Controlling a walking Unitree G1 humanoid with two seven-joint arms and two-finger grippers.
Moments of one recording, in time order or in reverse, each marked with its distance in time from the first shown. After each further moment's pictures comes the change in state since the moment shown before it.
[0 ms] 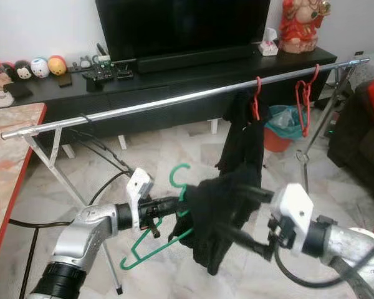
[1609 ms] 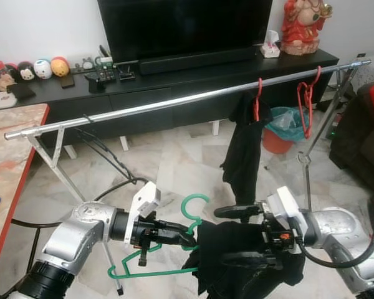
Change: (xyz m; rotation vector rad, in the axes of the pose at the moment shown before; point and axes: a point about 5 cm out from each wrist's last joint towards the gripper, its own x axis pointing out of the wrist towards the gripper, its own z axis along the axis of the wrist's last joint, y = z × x) left arm 0.000 -0.034 0.006 0.078 0.130 -0.409; right arm 0.021 -0.022 -0.026 0.101 -0.085 0.515
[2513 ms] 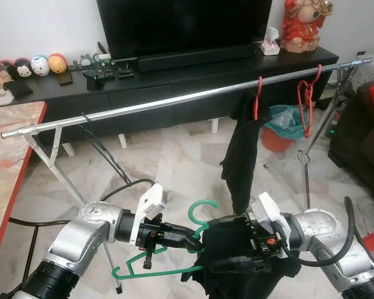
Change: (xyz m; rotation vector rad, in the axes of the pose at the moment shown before) left arm 0.008 -0.002 0.002 0.007 0.000 -0.027; right arm 0.014 -0.003 -0.010 0.043 0.052 0.077
